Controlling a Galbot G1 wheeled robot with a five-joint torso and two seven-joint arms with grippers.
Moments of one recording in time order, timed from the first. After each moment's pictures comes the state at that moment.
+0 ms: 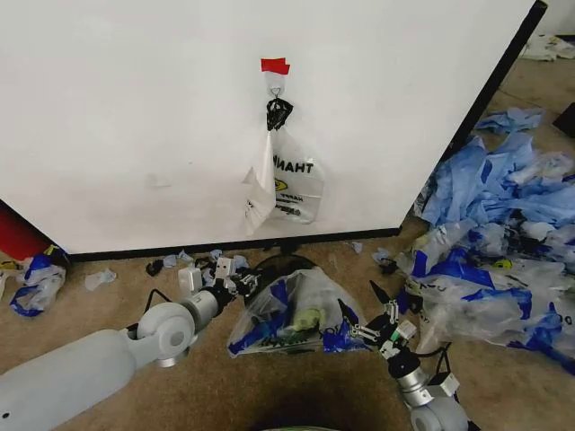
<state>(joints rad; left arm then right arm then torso) 0.57 -0.57 0.56 -1.89 -1.42 0.02 -0.28 -1.35 0.97 0.12 1.63 0.73 0.82 -0.37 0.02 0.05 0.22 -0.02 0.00</state>
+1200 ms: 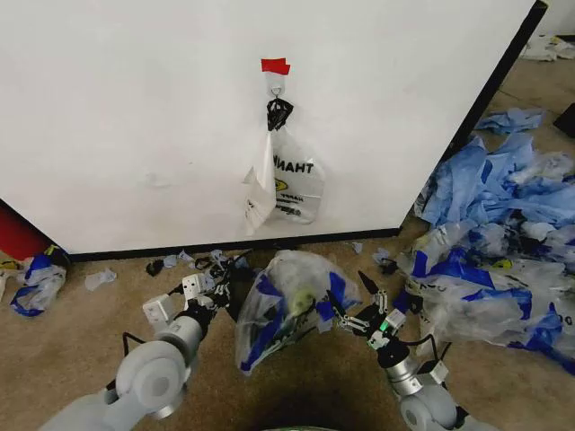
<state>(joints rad) 1.20 -0.73 -0.09 -2.16 -1.28 0.07 -0.59 -1.27 0.92 0.01 1.68 0.73 0.81 -0.29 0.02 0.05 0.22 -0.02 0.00</state>
